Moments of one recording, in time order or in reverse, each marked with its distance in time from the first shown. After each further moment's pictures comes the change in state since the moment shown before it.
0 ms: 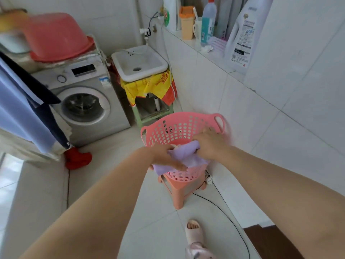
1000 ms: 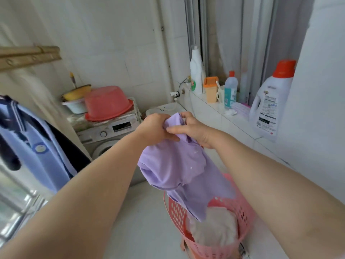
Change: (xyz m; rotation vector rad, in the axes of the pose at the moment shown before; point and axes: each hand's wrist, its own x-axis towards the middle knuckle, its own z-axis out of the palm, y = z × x) left_hand -0.039 0.042 -0.236 0.097 0.847 0.238; right_hand 0.108 -0.073 -0.205 1.271 0.046 -0.347
